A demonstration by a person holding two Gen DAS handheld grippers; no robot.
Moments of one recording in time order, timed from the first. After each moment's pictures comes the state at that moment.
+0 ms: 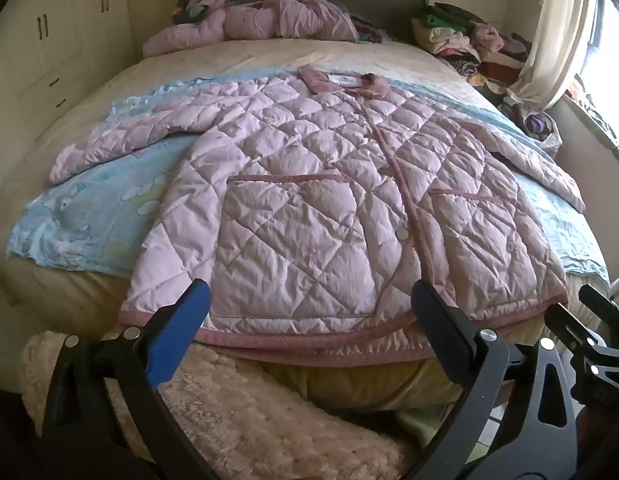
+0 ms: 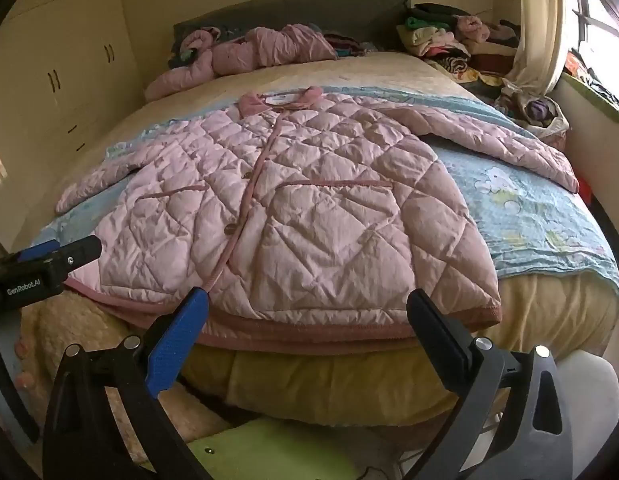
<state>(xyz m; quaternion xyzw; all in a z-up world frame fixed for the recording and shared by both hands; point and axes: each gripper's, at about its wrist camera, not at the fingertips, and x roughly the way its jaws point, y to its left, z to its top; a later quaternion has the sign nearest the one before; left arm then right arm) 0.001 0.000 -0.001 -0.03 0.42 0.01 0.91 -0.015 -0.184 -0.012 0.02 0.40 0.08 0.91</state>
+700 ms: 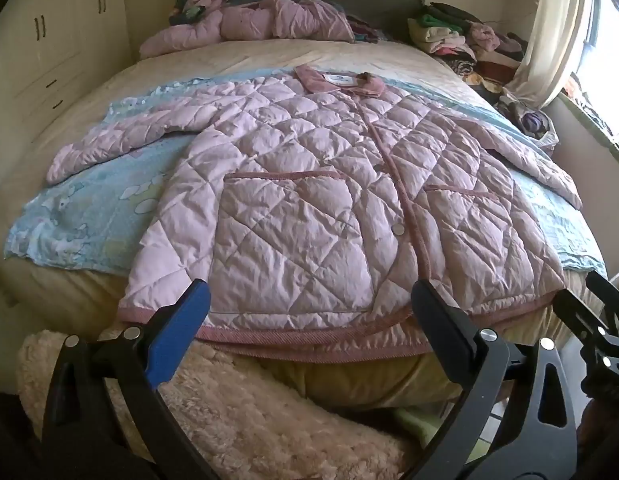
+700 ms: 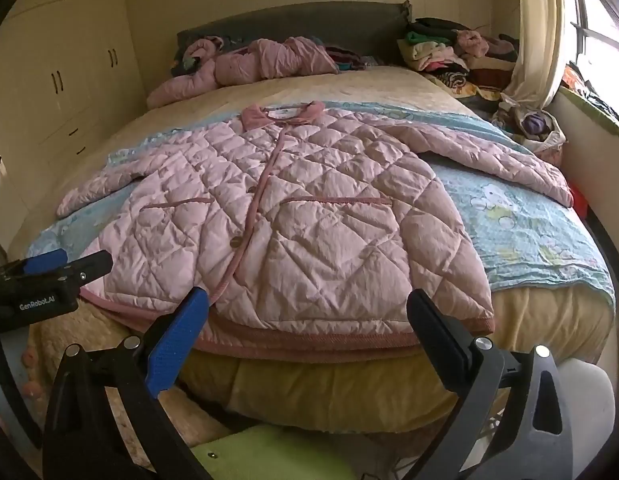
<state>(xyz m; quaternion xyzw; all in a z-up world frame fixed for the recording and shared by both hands) -0.001 -0.006 0.002 -0.03 0.42 0.01 0.91 -0.022 -0.184 0.002 0.04 0.37 0.09 0.92</state>
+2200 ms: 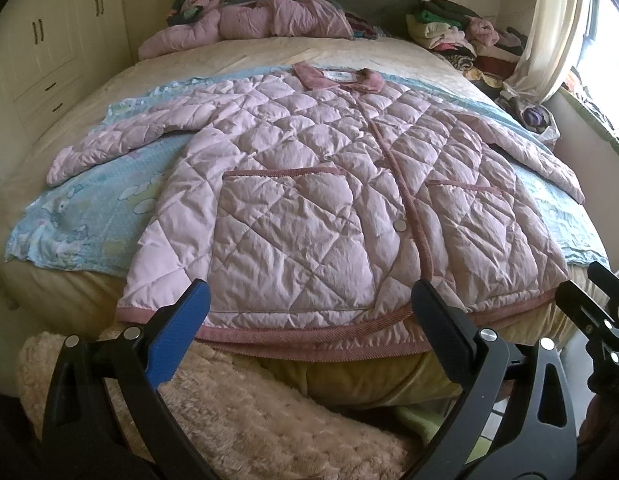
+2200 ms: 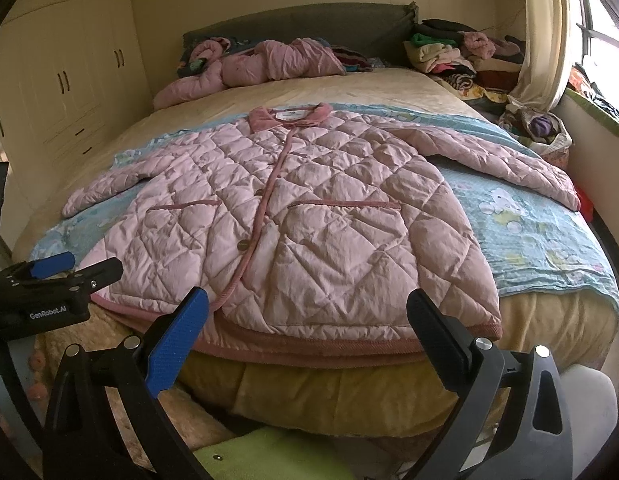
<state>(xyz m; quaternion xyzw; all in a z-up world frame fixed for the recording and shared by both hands) -0.006 -0.007 0.001 -0.03 0.42 0.01 0.91 -0.020 -0.179 0.003 0.04 0.37 0.11 0.92</state>
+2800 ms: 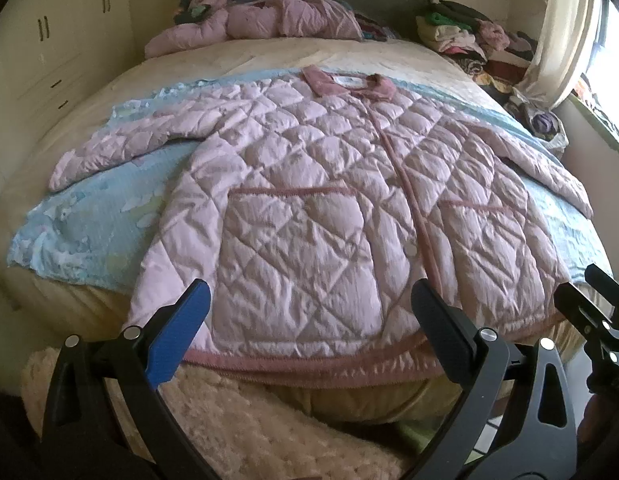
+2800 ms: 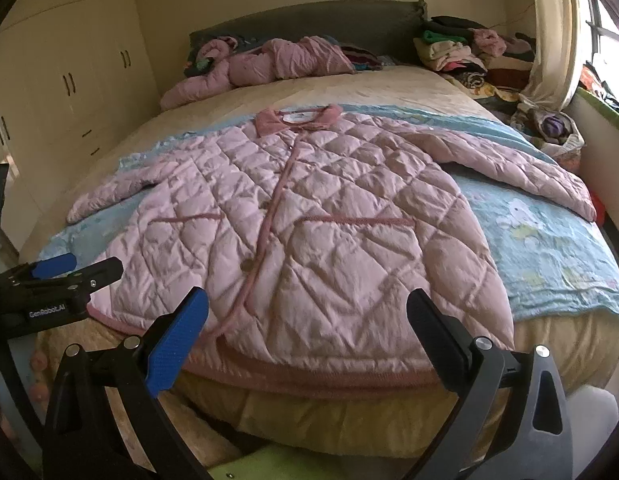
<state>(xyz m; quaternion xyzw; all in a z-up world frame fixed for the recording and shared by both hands) 0.026 0.004 0.008 -0.03 0.42 0.02 0.90 0.019 -0.181 0.004 0.05 0.38 0.13 0.92</state>
